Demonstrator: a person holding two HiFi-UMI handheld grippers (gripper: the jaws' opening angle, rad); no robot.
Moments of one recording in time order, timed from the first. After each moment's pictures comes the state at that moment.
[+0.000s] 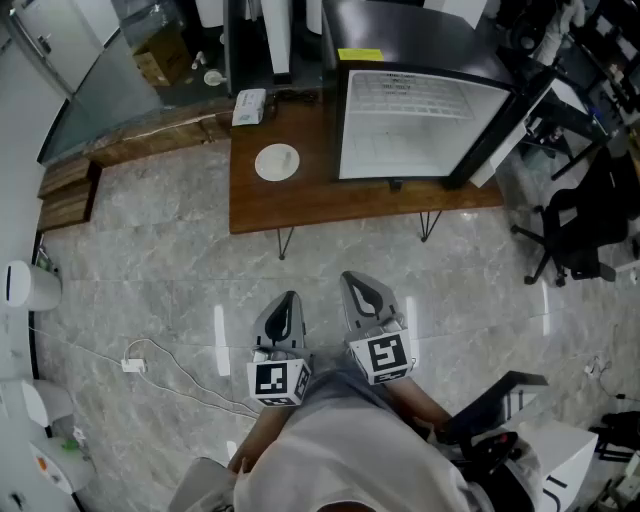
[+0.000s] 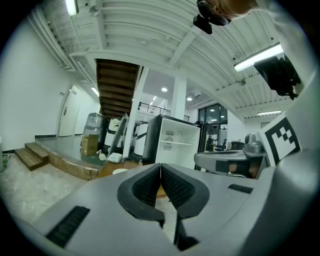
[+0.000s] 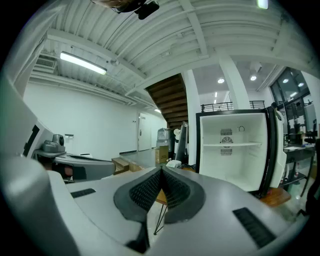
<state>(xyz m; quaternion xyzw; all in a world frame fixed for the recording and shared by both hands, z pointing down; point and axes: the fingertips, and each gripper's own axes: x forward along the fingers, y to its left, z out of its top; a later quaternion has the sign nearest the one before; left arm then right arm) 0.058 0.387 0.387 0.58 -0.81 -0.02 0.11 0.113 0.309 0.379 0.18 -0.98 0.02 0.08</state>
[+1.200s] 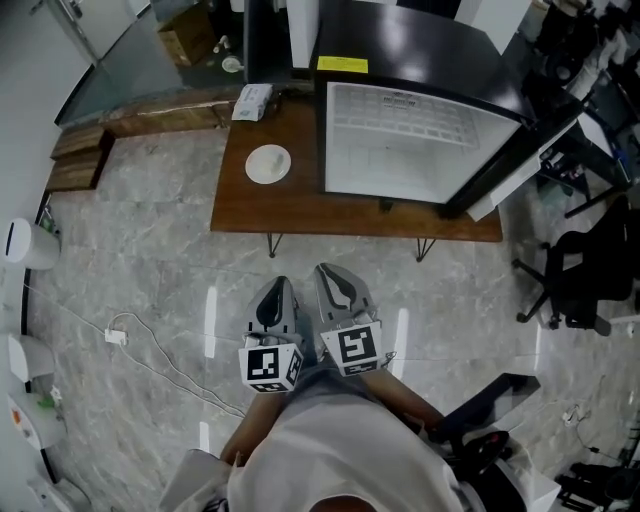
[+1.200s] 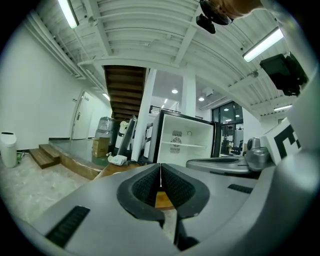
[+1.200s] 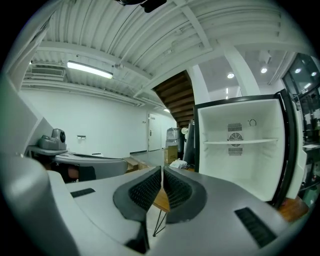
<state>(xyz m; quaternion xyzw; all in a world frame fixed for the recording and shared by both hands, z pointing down) 0.087 0.235 0.407 0.51 -0.85 -0.04 0.10 0.117 0.177 0.409 0.11 -0.99 0.01 0.09</state>
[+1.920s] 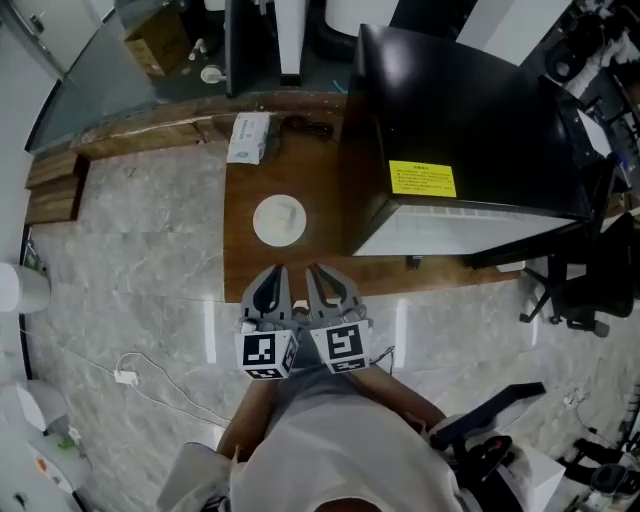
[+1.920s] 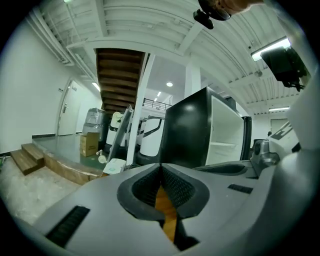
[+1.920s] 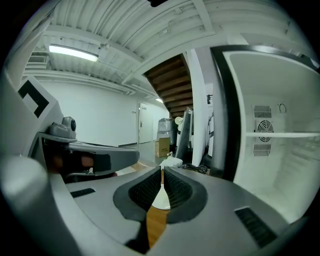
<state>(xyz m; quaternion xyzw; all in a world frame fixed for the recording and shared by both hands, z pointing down) -0.259 0.055 0.434 0.56 -0.82 -0.01 0.13 -0.219 0.023 0.447 0.16 -0.98 0.02 0.14</state>
